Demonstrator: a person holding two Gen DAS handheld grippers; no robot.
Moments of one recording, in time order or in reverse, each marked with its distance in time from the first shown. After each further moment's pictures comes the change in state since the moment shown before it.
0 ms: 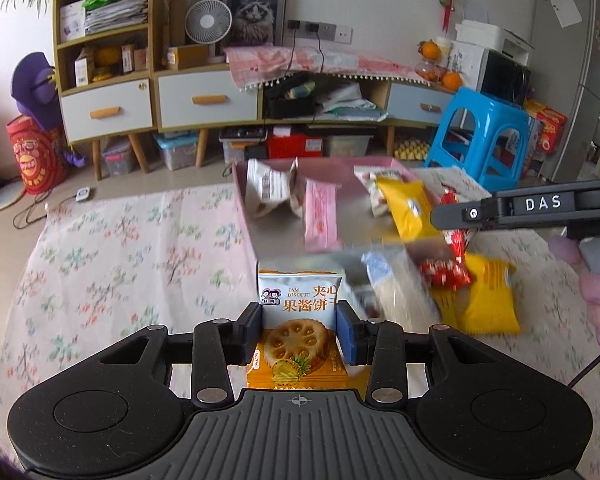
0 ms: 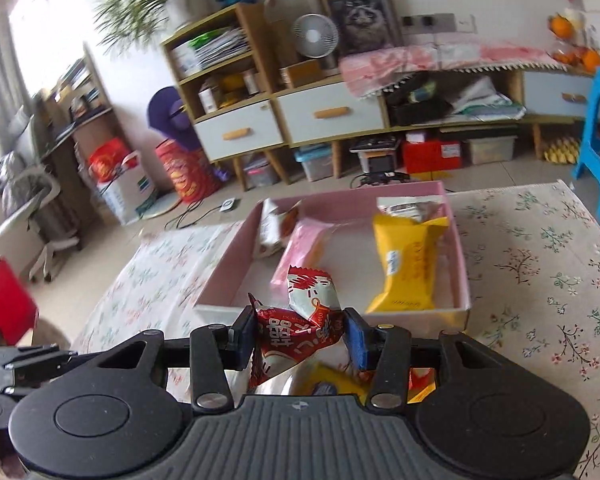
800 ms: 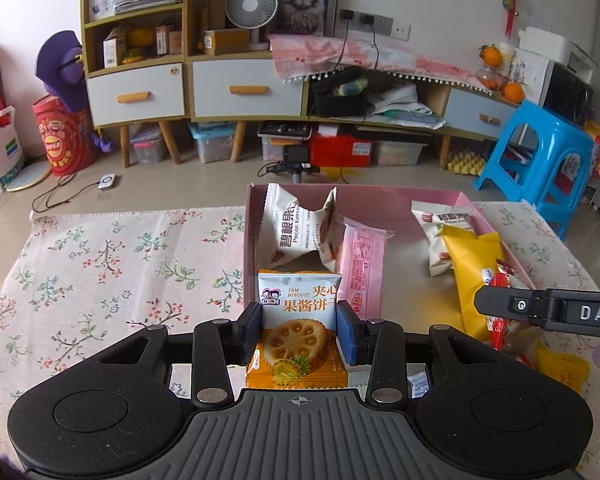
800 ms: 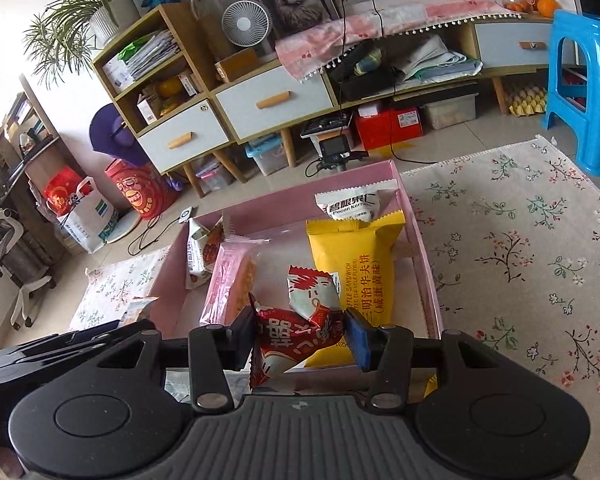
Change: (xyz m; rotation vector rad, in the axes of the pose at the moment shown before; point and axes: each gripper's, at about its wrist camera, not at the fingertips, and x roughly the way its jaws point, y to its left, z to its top) left arm 0.092 -0.003 0.047 -0.101 0.030 0.133; right arm 0.050 -0.040 0.015 0.132 0.038 -0.067
